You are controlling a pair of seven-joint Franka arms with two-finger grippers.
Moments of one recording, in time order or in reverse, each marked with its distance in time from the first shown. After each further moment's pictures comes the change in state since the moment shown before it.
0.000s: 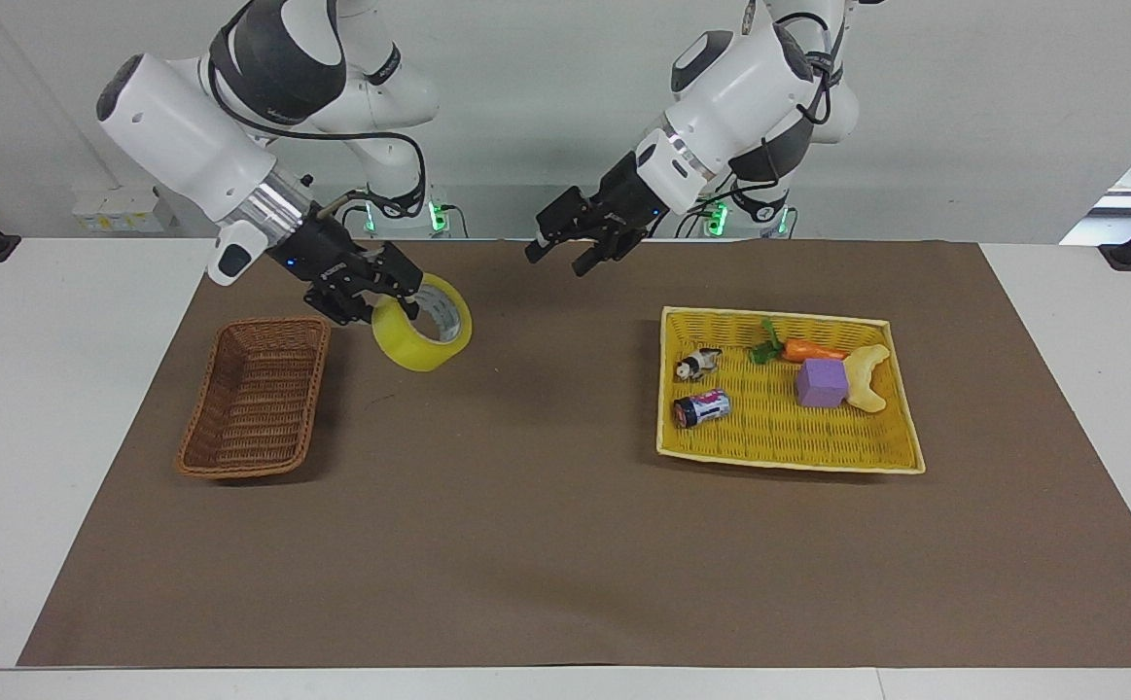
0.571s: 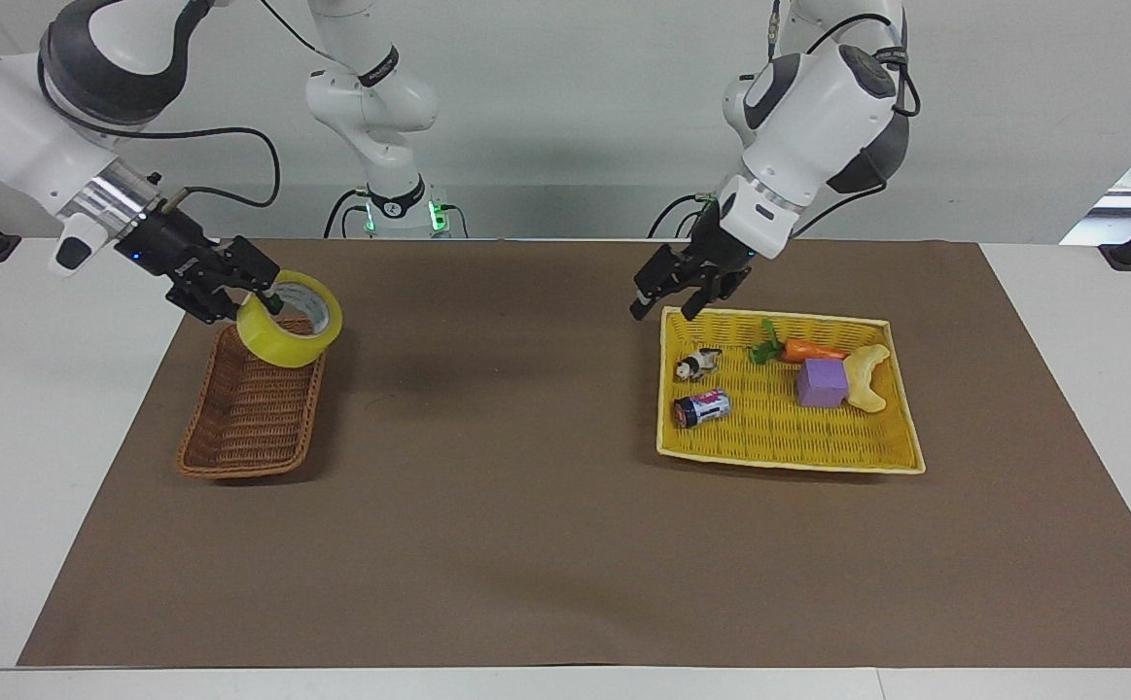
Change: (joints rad) left arm 0.179 0.002 0.015 -0.001 0.247 -0.138 0.105; right arm -0.293 0.015 -0.013 -0.035 0.018 -0.104 -0.336
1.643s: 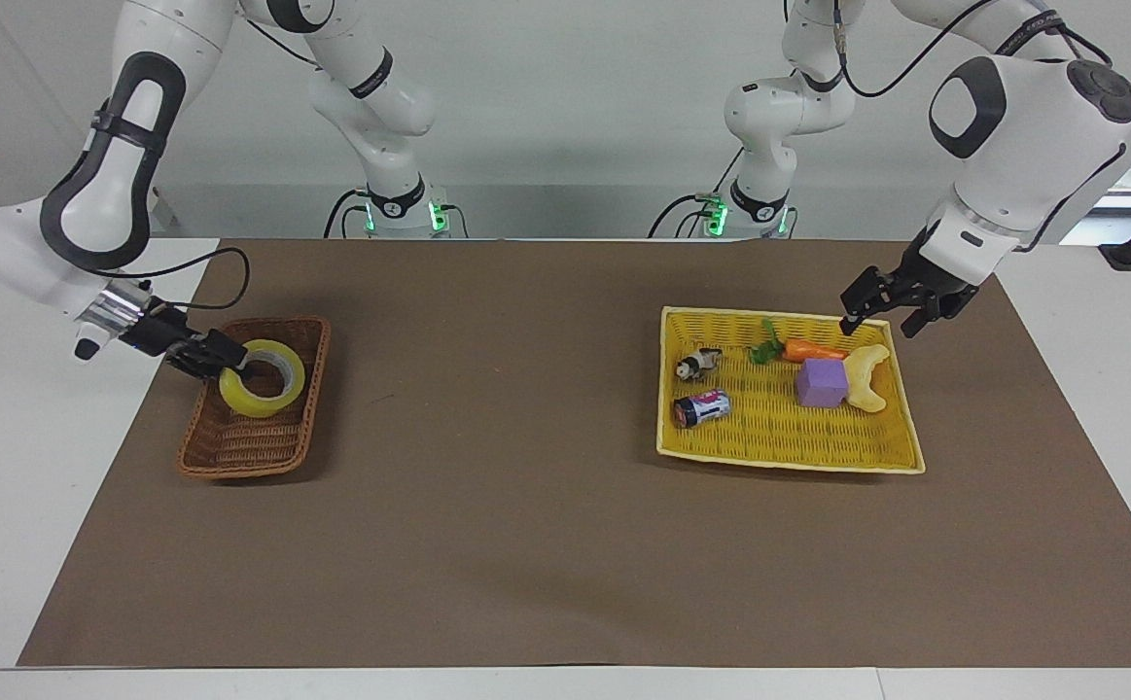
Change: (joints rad) left arm 0.330 -0.011 0.001 0.066 0.323 -0.350 0.559; right arm -0.187 0.198 -0.001 -0.161 0.011 0.093 -0.185
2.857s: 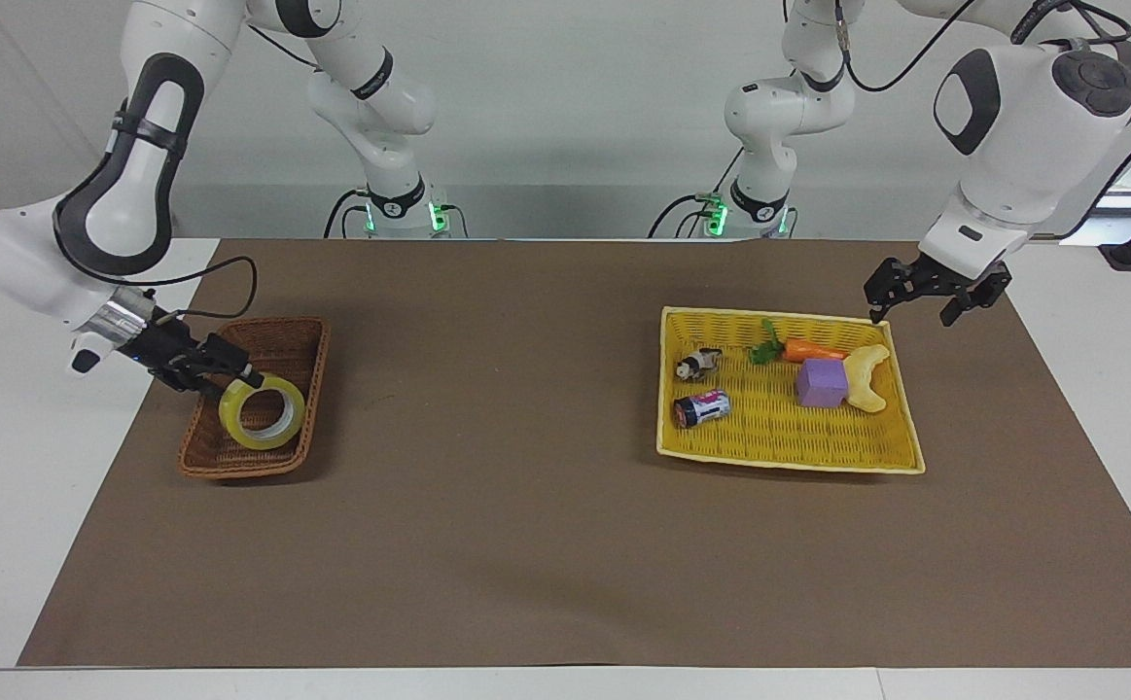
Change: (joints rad) left arm 0.010 -0.003 0.001 0.007 0.122 -0.039 0.066; right arm 0.091 0.013 0.013 0.114 -0.102 0.040 -0.004
